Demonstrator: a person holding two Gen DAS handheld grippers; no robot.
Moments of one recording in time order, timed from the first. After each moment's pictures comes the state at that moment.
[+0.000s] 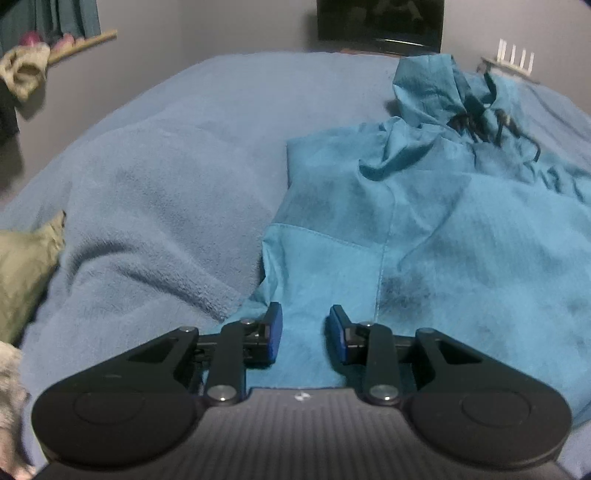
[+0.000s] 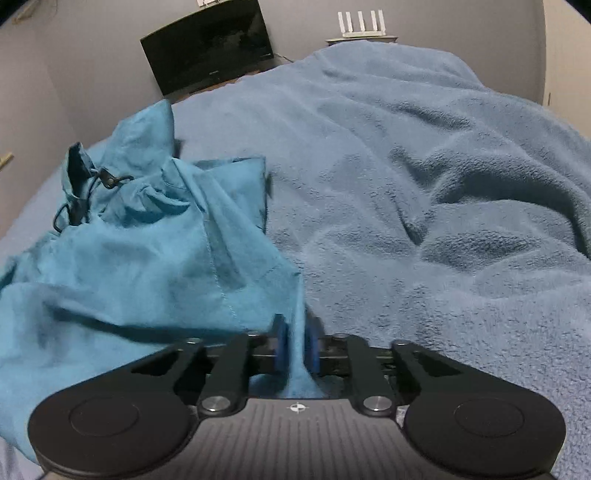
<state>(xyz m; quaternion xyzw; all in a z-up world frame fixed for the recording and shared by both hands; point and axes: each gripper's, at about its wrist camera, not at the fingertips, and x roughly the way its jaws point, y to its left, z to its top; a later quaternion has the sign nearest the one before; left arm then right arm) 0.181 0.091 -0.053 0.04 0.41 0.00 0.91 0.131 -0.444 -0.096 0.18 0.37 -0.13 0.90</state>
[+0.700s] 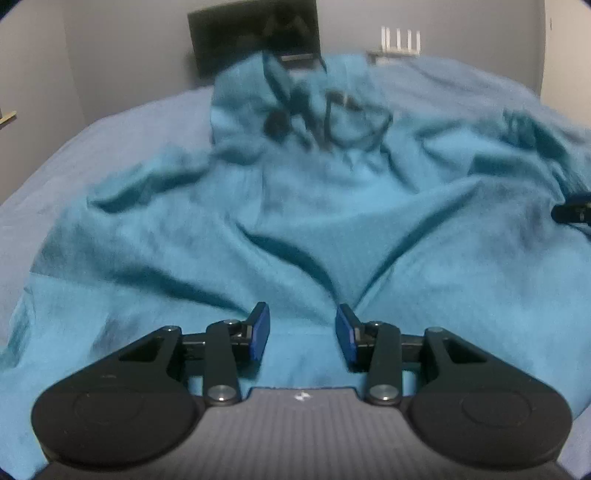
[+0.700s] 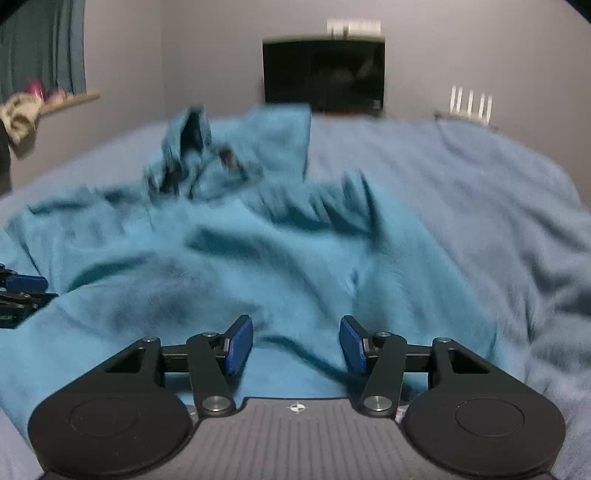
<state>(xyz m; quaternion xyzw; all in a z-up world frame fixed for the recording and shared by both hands) 0.182 -0.057 -0.088 0.11 0.37 -0.15 0.91 0.183 -0.331 -0.105 0.03 0.32 -0.02 0.95</state>
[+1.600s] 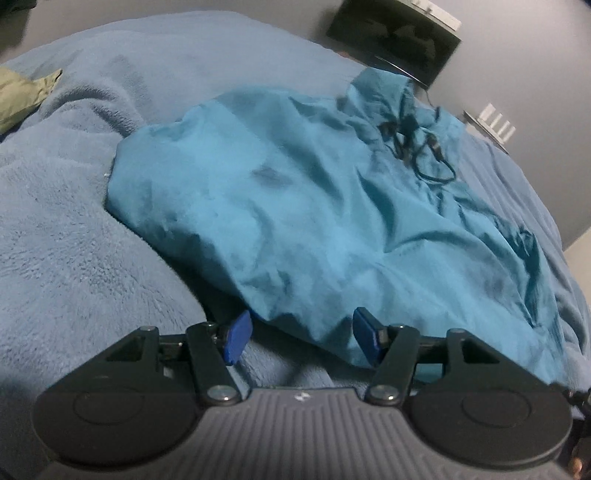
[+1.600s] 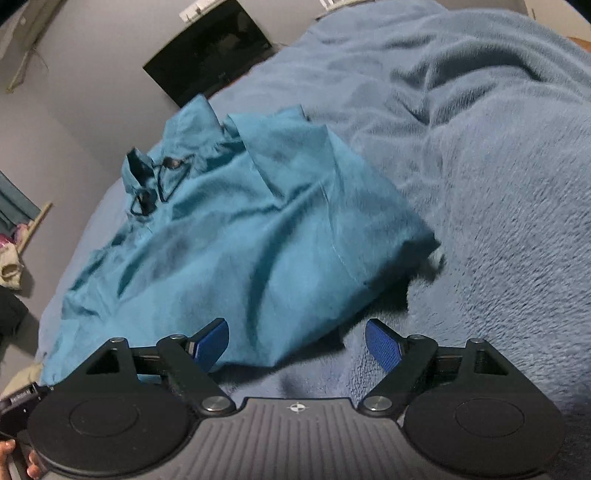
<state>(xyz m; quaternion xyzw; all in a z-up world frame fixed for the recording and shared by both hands) 0.081 0.059 -0.051 -0.19 0.43 -0.05 0.88 0.024 -0.378 -0.116 0.34 0.37 -0.07 0.86</state>
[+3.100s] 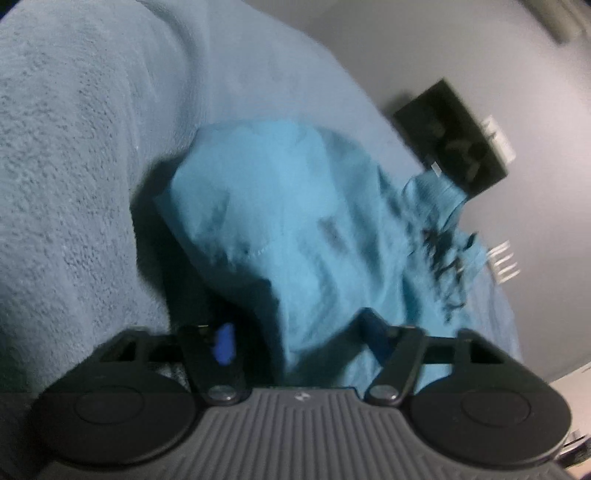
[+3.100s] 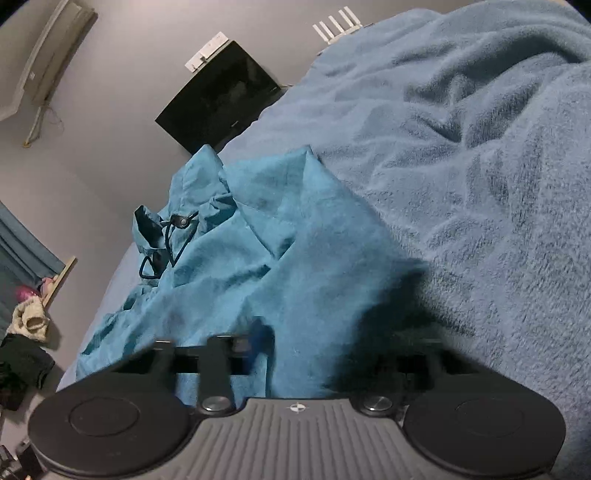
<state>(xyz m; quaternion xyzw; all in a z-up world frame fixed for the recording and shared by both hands) 0.112 0.113 -0.088 -0.41 0.33 0.02 0.85 0.071 -0.403 -0.143 0.39 0.26 -0.06 0.88</state>
